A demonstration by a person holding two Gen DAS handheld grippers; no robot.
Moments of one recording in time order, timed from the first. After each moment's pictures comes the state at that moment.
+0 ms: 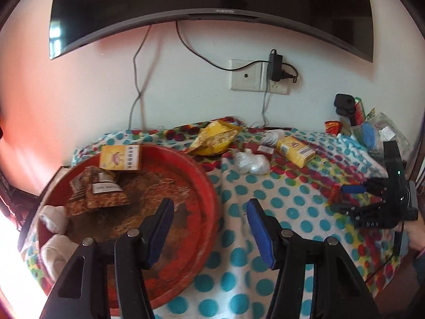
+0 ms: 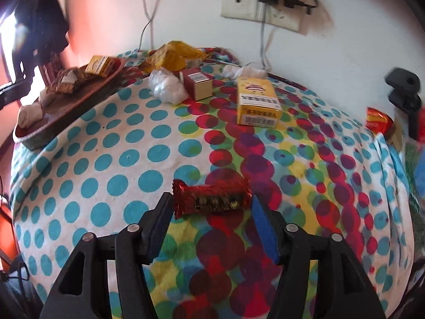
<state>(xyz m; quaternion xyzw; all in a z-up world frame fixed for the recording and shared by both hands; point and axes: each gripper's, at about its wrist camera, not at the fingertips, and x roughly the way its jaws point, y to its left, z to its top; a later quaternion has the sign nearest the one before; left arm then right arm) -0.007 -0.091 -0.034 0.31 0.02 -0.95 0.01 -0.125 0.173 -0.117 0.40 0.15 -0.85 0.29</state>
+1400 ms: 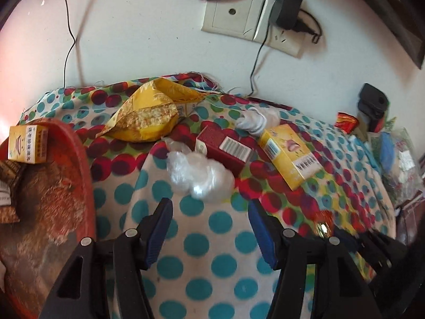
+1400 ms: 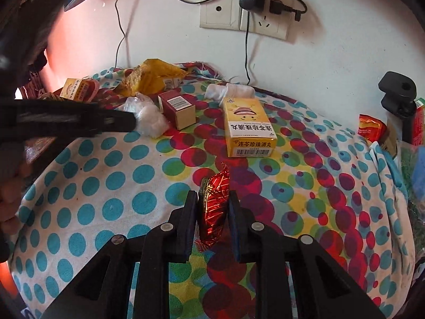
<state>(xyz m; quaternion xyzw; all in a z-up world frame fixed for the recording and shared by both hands) -0.178 -0.026 -0.087 0.45 0.10 -0.89 0.01 -0.156 0.140 -0.110 0.38 0.13 -0.88 0.25</state>
